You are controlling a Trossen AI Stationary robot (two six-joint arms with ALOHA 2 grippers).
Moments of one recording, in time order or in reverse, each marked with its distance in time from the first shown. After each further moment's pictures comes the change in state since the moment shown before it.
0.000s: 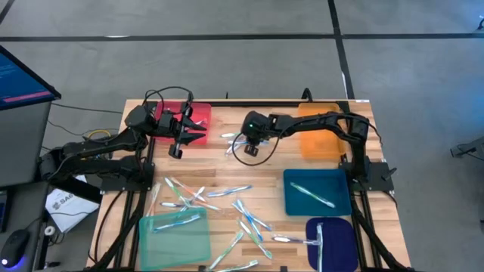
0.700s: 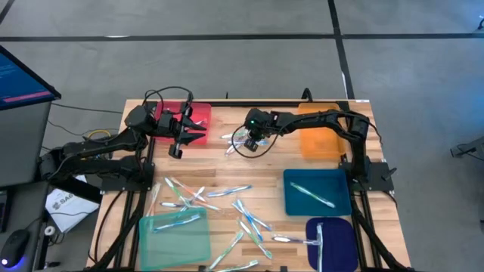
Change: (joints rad) left arm 0.000 0.000 0.000 0.006 0.000 0.000; right arm -0.039 0.002 0.000 -0.044 0.040 0.142
